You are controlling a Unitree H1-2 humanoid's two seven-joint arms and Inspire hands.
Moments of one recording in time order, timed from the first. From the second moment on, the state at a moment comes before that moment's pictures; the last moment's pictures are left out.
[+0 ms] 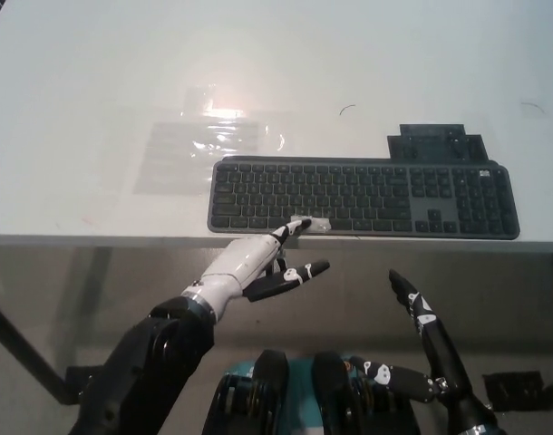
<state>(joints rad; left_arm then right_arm) -0.57 0.16 -0.39 0.55 0.63 -0.16 -0.06 -0.09 -0.07 0.15 0.32 -0.17 -0.42 -0.02</state>
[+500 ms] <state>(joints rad) -0.53 0.16 -0.39 0.52 0.63 -0.22 -0.03 -0.10 -0.07 0.15 0.32 -0.17 -0.42 -0.02</state>
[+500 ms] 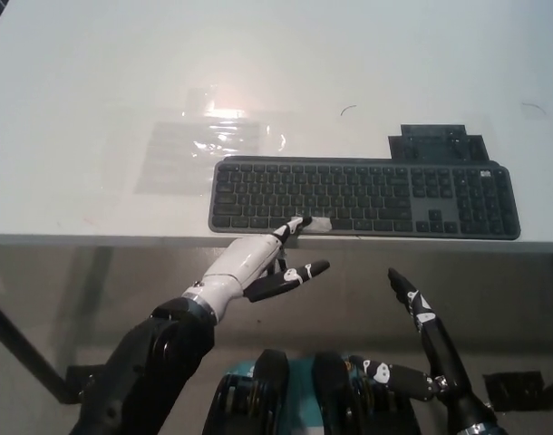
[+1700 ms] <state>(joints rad) 0.03 0.29 -0.19 -0.18 0.16 -0.23 -0.13 -0.09 -0.07 0.15 0.34 -0.17 -0.42 -0.02</state>
